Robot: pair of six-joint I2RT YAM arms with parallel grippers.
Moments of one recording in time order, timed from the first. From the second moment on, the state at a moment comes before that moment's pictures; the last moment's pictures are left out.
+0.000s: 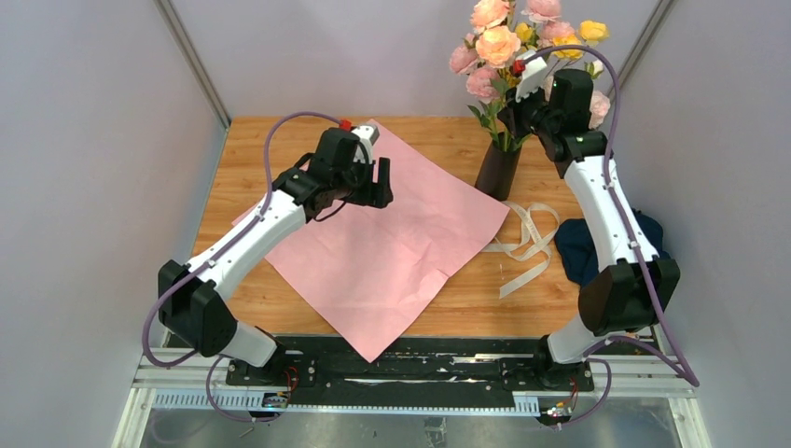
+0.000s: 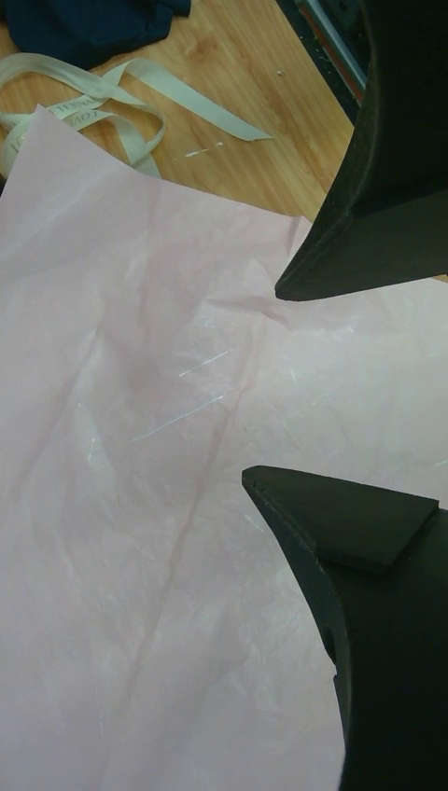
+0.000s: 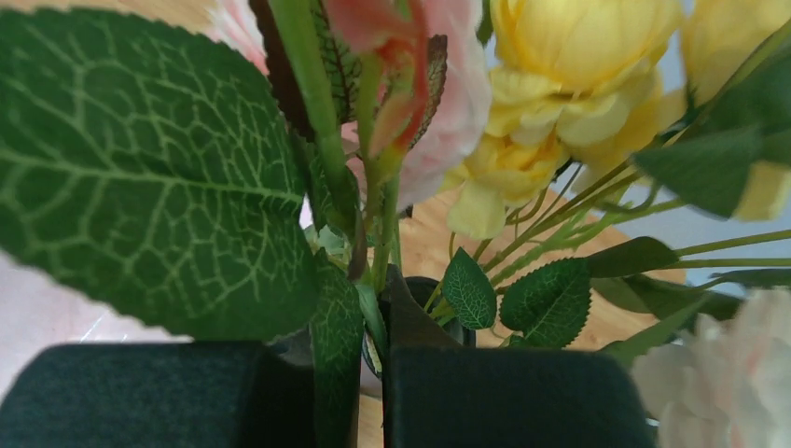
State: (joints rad) left arm -0.55 1.46 1.35 -0.55 0.06 -0.29; right arm 0.12 1.55 1.64 -0.38 -0.37 -0.30
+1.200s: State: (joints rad) left arm -0.55 1.56 1.38 -0.58 0.09 -0.29; right arm 0.11 1.65 1.56 -0.26 -0.33 -0.25
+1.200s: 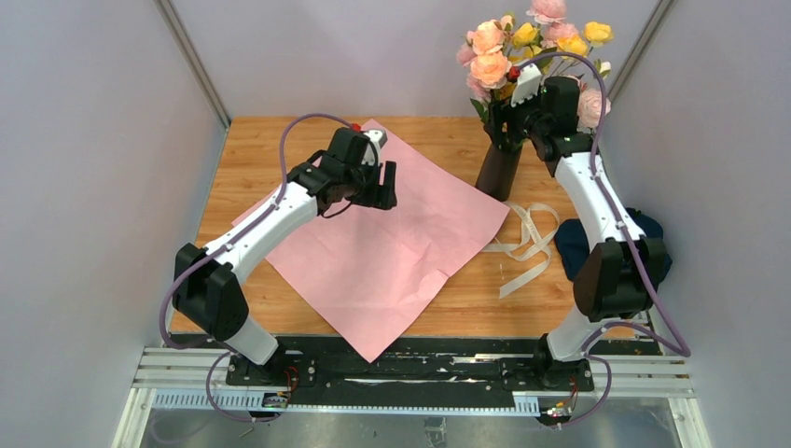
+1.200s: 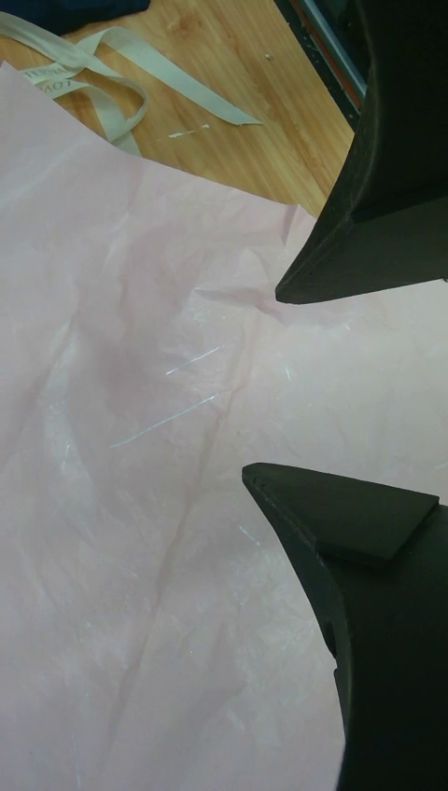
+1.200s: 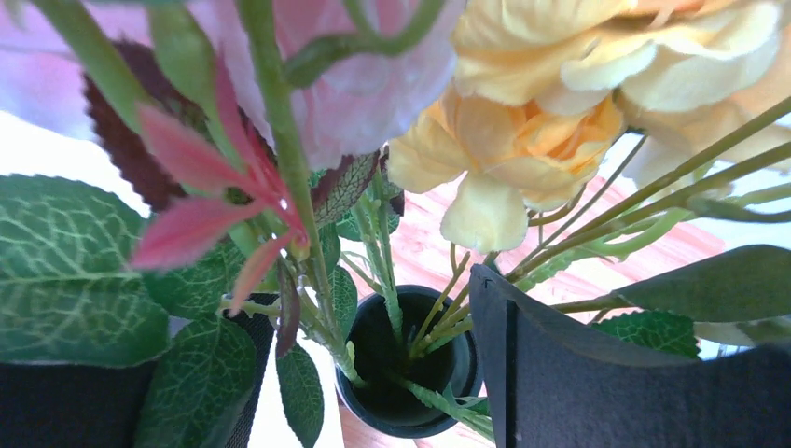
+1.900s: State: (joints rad) left arm -0.55 1.61 1.44 -0.59 0.08 -0.33; right arm 0.11 1.47 1.61 -0.29 -0.38 -0.24
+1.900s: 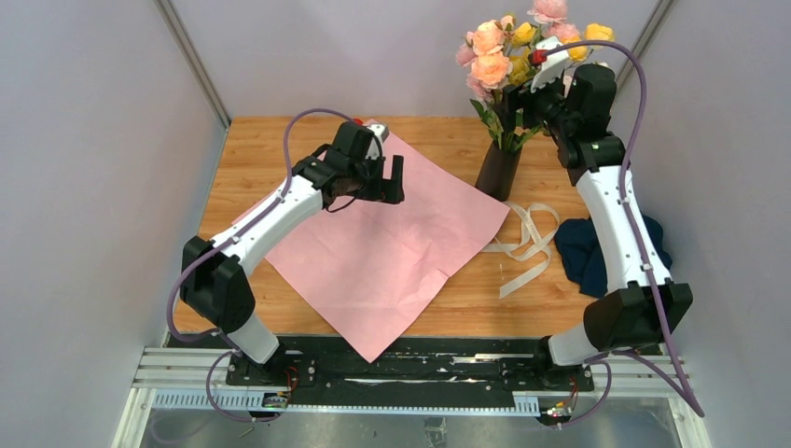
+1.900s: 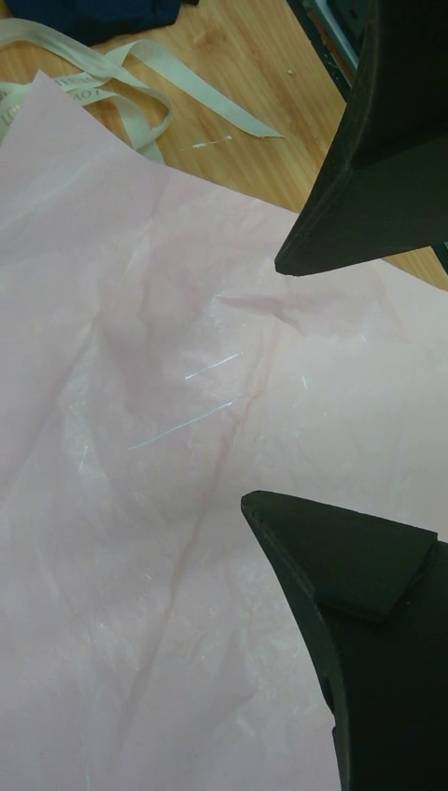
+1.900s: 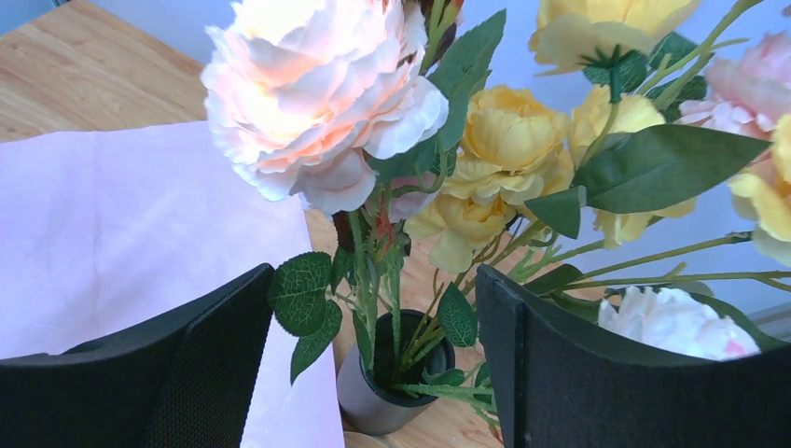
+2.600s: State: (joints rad) left arm -0.55 1.61 1.46 -0.58 0.10 -0.34; right arm 0.12 1.27 1.54 -0.34 -0.42 -0.22
